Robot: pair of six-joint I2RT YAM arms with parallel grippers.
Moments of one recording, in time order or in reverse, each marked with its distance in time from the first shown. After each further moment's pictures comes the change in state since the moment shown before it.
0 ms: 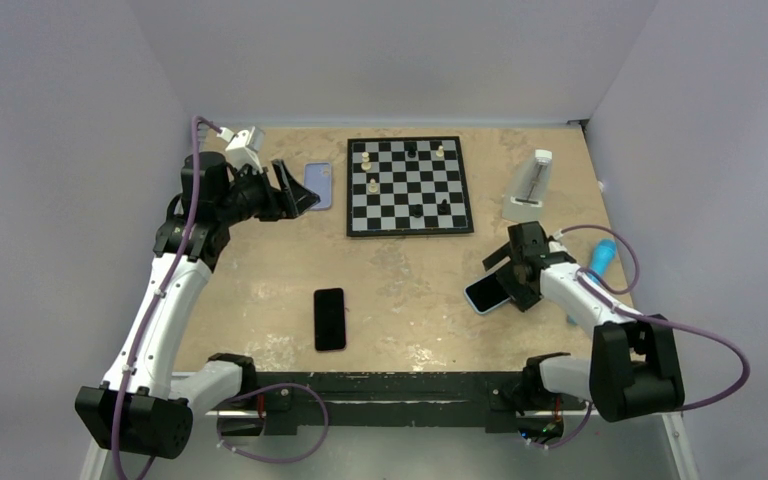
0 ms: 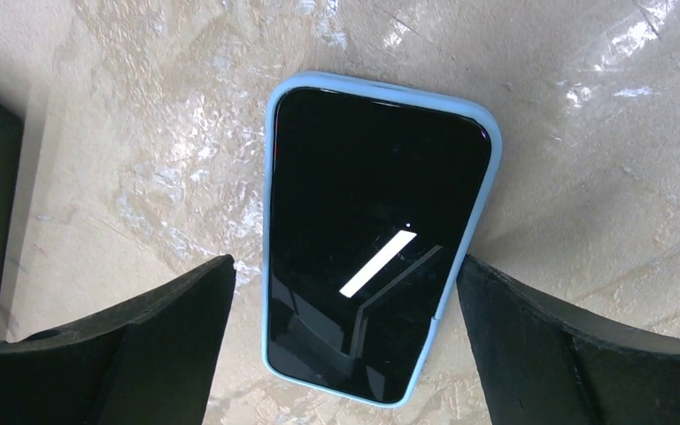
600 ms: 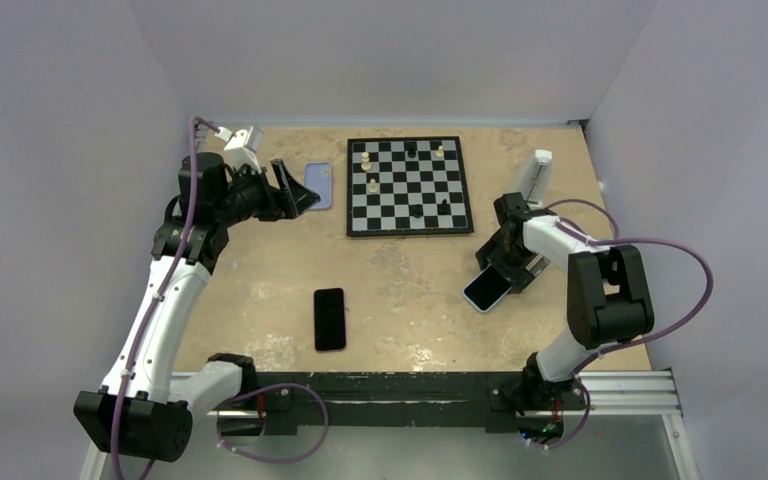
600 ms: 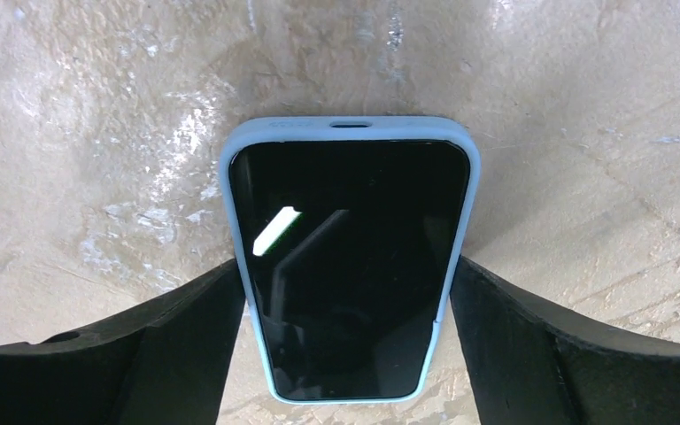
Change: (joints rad) left arm 0.000 -0.011 0.000 0.006 0.001 0.001; right arm 0.000 0.349 0.290 -0.206 -0.014 -0.105
